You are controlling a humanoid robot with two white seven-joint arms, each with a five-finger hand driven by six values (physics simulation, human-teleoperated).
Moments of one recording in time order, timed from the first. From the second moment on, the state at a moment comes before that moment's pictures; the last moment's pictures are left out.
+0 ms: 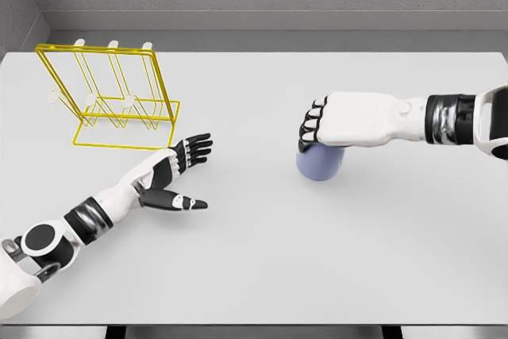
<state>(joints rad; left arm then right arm) -0.33 0.76 -0.92 -1.59 0.82 -0.28 -0.13 -0.77 -0.82 0.76 -1.77 0.52 -0.61 0.55</state>
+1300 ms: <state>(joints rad) -0.35 0.76 -0.92 -1.58 0.82 -0.27 -0.13 -0.77 -0.57 0.83 -1.67 0.66 -0.61 0.58</state>
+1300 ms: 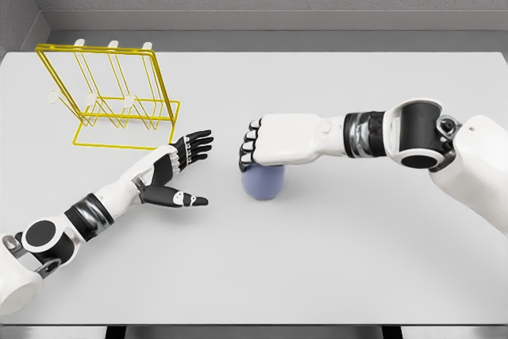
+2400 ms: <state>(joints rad) -0.43 0.69 -0.96 -1.56 0.82 -0.27 -0.13 -0.32 -0.81 0.17 -1.73 0.32 -0.61 0.57</state>
